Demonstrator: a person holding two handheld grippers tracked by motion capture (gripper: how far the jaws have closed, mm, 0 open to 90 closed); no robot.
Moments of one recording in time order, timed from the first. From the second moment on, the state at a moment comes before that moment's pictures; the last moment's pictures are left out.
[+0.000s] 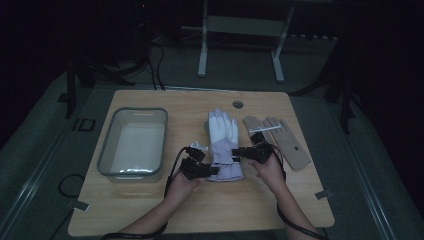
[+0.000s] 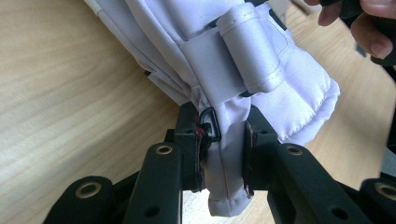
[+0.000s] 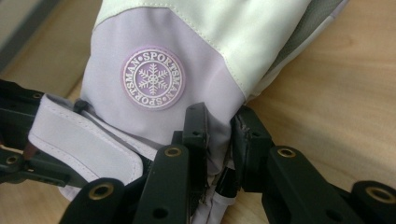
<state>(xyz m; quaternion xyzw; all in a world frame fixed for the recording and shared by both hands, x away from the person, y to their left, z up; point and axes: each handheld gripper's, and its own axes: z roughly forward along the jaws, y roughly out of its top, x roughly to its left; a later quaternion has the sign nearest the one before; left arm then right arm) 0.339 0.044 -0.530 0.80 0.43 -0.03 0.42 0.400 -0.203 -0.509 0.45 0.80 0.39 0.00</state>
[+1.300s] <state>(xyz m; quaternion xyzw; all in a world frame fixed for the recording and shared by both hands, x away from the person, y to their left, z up) 0.344 0.142 -0.439 0.81 0.40 0.03 0.43 0.408 -0.114 -0.420 0.37 0.81 0.45 0.04</state>
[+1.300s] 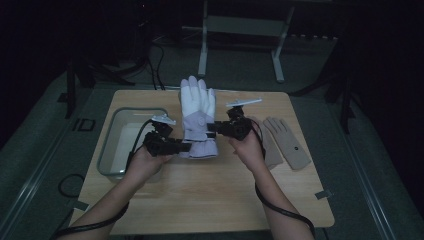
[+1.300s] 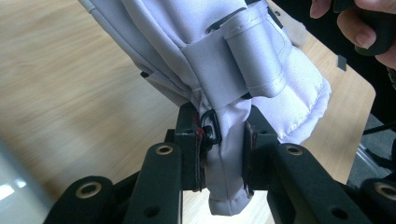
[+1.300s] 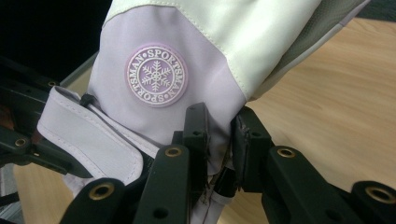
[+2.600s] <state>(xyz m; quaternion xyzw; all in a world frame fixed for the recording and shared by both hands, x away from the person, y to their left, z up) 0.325 0.306 -0.466 0.81 0.47 0.01 0.35 0.415 0.073 -0.462 0.33 0.85 0.42 -0.02</state>
